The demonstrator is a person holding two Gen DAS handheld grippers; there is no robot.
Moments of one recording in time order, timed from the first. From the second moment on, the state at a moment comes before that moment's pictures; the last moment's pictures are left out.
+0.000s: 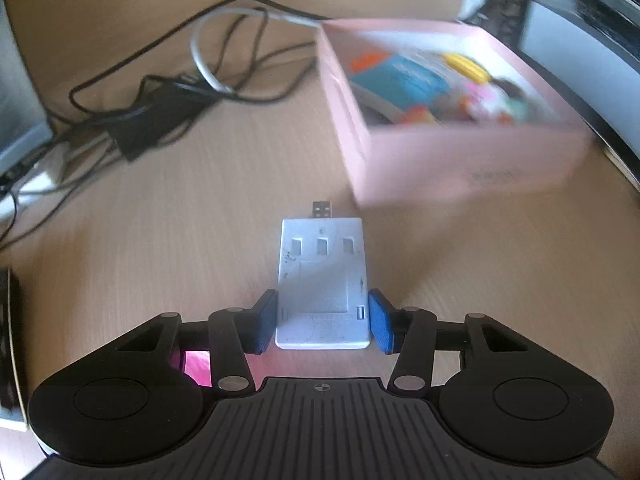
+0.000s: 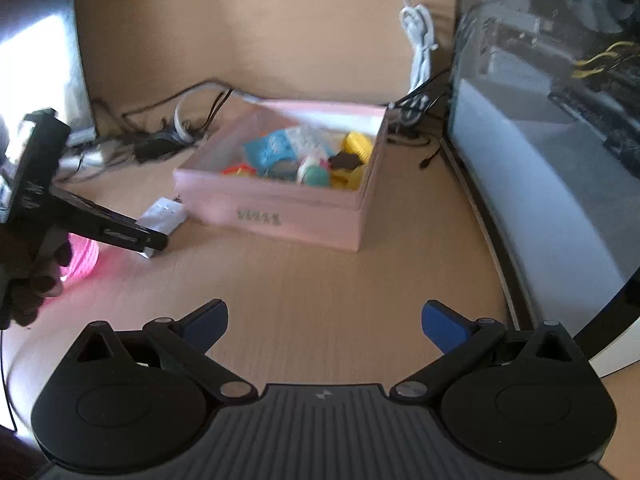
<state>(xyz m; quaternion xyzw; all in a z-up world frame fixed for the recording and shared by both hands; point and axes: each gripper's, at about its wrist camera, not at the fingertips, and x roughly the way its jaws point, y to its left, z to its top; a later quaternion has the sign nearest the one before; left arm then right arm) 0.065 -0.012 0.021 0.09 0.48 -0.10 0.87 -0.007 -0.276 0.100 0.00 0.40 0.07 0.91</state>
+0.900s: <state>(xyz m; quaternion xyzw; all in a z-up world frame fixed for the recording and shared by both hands) -0.015 -0.034 0.063 0.13 0.43 -0.13 0.89 -0.023 -0.301 0.043 0.04 0.47 0.07 0.88</state>
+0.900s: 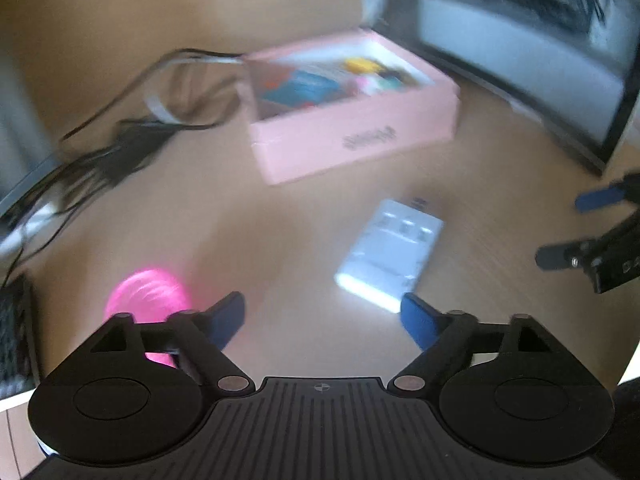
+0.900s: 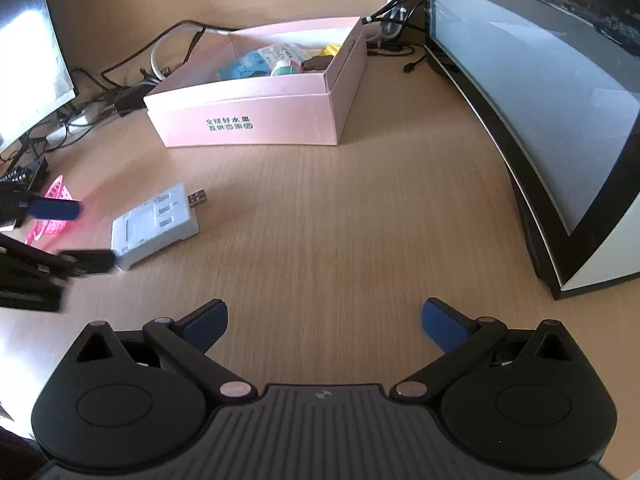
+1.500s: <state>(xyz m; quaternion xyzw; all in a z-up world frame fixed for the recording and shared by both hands) -0.040 0.051 0.039 -0.03 0.47 -0.02 0.88 -0.008 -0.190 0.055 -0.11 0.40 0.19 0.89</state>
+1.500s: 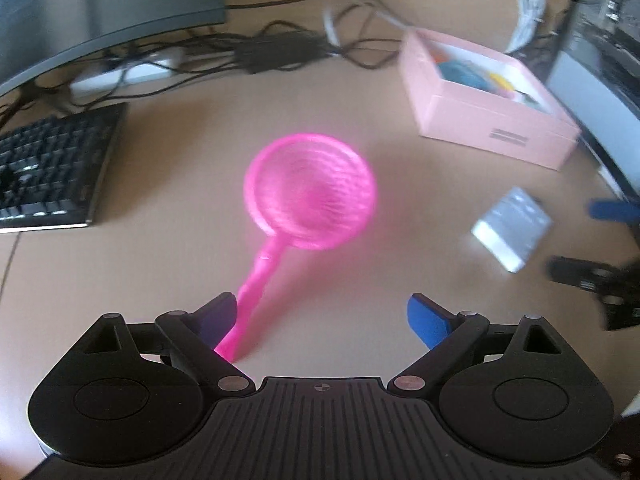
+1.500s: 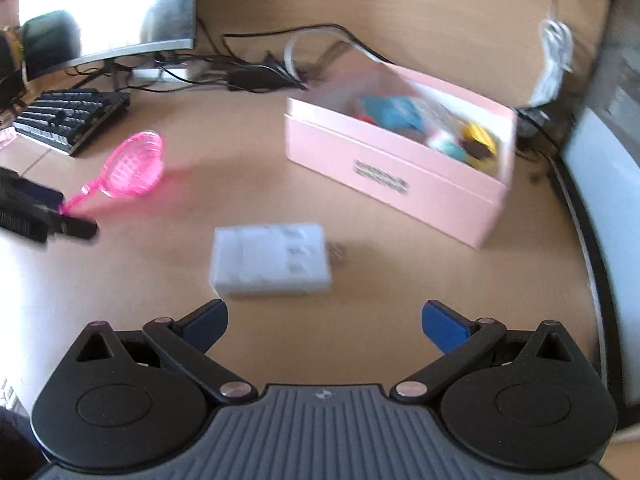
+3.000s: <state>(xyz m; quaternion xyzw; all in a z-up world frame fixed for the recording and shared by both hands) -0.001 0.022 0.107 0.04 0.39 -0.05 0.92 0.007 -0.233 0.166 -0.09 0.31 0.20 0.92</state>
